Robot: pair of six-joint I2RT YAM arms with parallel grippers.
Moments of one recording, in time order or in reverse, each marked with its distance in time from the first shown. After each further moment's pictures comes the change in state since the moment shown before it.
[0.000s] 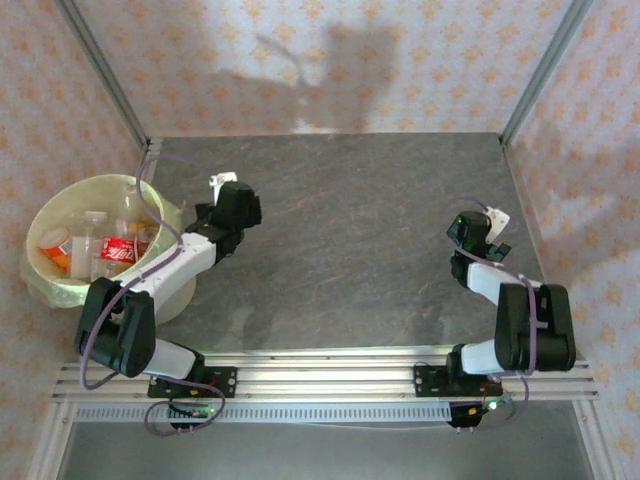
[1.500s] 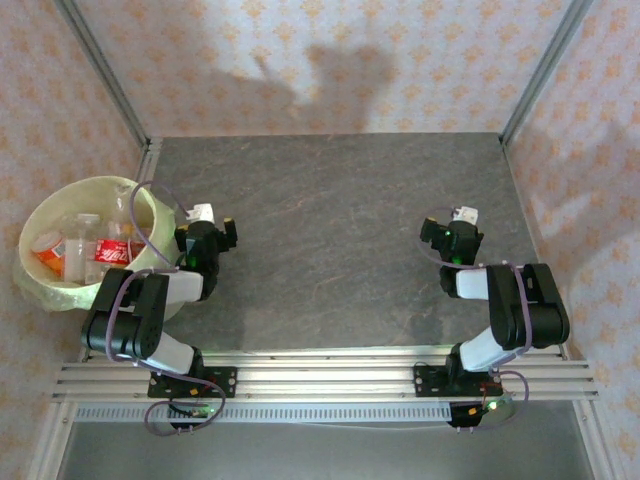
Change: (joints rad) left arm 0.218 0.074 -0.470 0.838 0.156 0.235; right arm 0.082 0.118 -0.115 0.422 -0.253 -0.193
